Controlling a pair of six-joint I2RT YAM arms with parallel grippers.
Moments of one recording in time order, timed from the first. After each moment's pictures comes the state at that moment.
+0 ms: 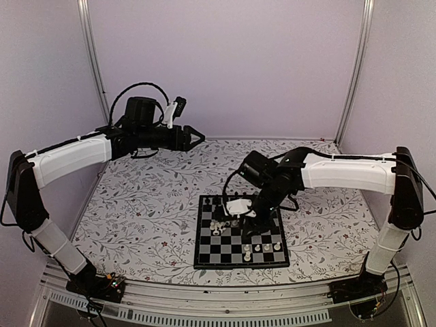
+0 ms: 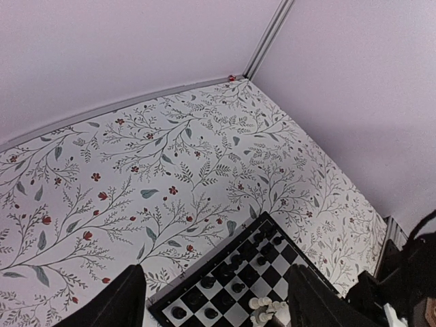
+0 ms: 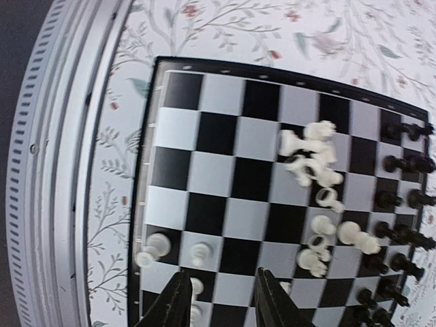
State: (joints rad) left arm -0.56 1.58 1.30 -0.14 0.33 -0.26; right arm 0.99 1.77 1.36 -0.86 -0.33 -0.73
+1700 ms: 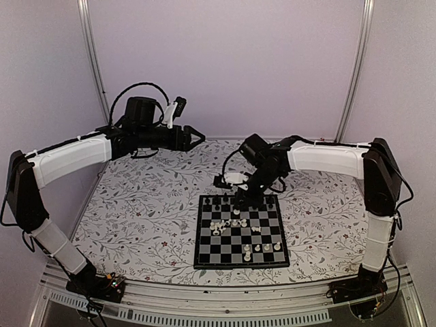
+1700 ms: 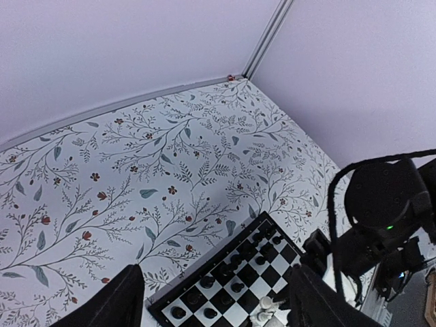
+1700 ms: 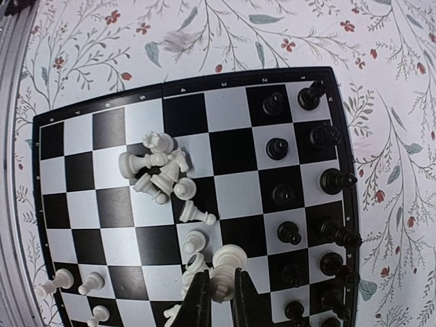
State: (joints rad) left arm -0.56 1.58 1.30 -0.14 0.33 -0.26; right arm 0.81 1.98 1.55 -0.75 -0.32 -0.59
